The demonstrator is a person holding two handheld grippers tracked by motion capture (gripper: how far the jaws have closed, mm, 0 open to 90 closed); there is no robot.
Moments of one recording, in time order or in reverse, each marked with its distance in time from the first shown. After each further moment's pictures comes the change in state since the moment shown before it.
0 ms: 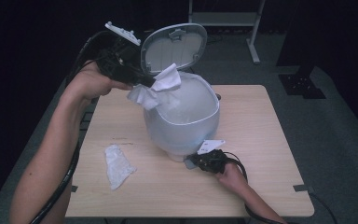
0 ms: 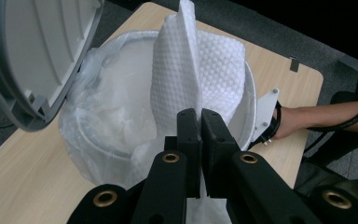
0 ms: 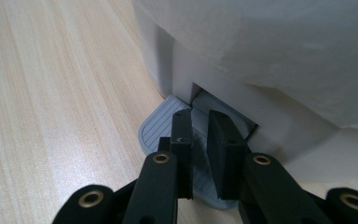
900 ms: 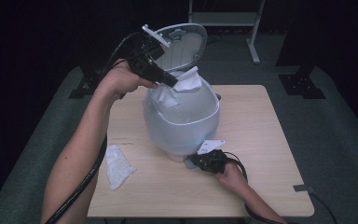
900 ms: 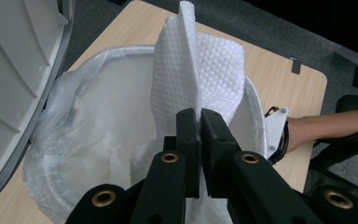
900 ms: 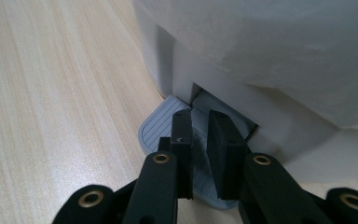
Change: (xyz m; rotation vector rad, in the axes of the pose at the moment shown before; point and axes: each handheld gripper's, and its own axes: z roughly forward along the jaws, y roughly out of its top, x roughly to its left) left arm 0.002 0.030 0.056 0.042 -0.036 0.029; right arm 0.000 0.000 0.000 0.000 -0.002 -0.004
